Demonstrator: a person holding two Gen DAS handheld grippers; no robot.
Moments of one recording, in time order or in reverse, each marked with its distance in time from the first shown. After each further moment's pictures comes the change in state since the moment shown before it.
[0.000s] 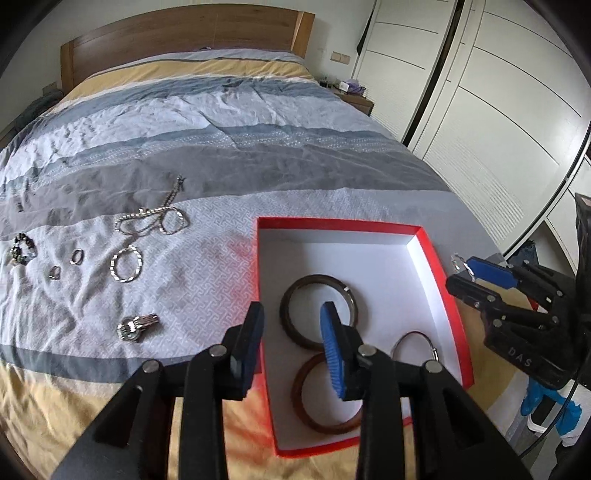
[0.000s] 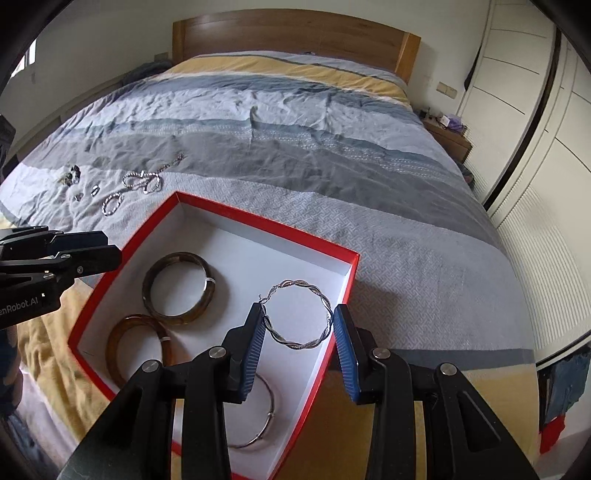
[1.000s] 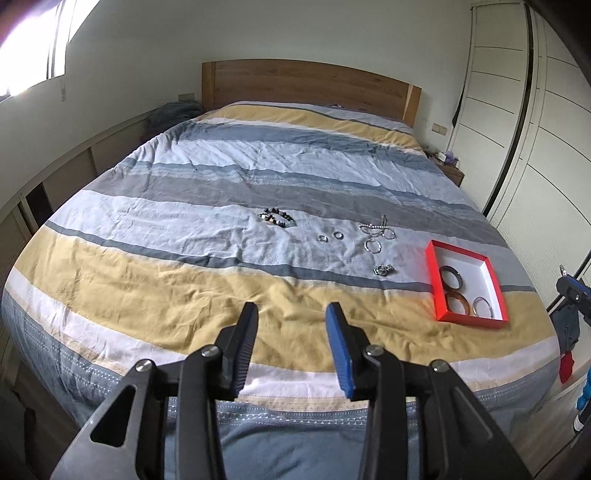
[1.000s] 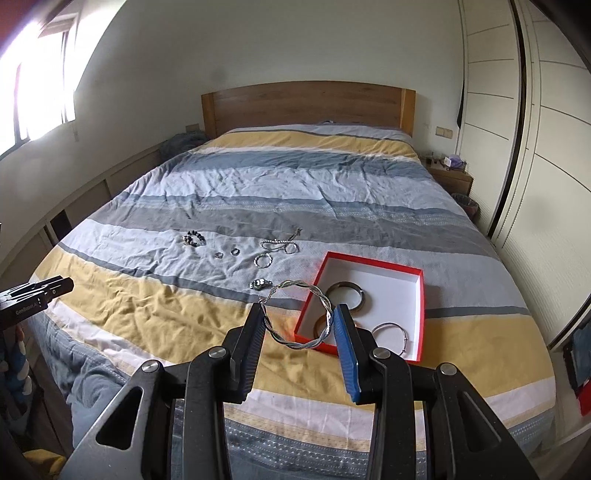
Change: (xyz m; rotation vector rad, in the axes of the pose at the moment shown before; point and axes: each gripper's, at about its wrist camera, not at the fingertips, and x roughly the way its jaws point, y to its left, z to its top) left arm -0.315 0.185 -0.147 -0.210 -0.201 0.315; right arm -0.251 0.157 -0.048 0.093 -0.236 0.106
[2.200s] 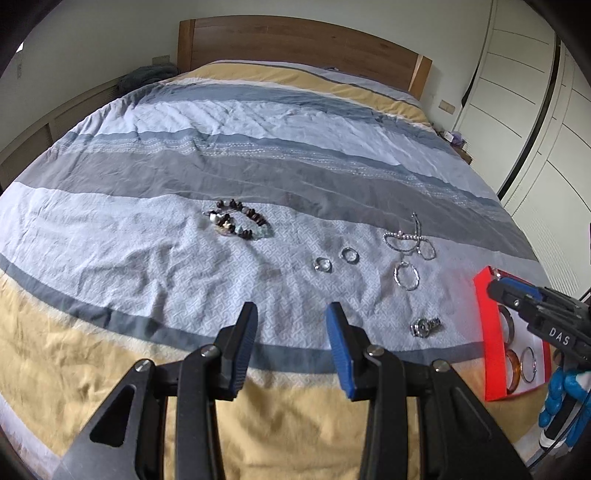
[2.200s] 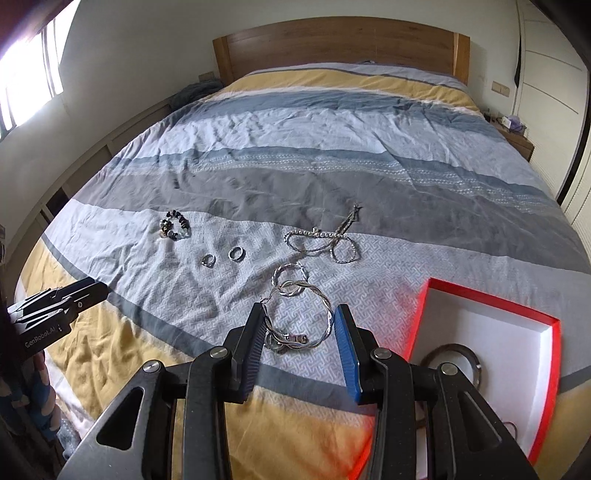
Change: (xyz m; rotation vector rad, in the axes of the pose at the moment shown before) left arm 0.256 -0.019 0.077 -0.017 0.133 -0.068; right arm 0.295 0.036 0.067 -0.007 0.234 0.135
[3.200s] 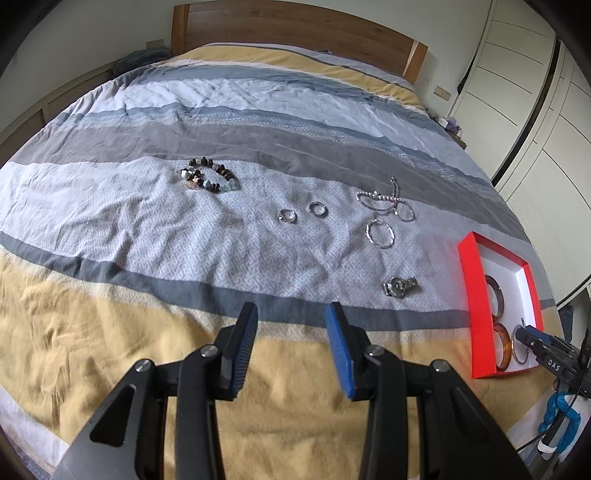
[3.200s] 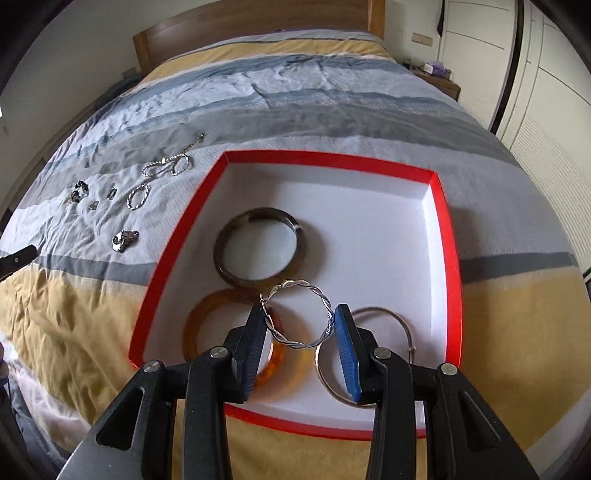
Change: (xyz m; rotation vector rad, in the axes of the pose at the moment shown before) left arm -0.005 -0.034 -0.046 -0.012 0.064 -0.020; right arm -0.035 -0.143 -0.117 0.179 0.094 -0.201
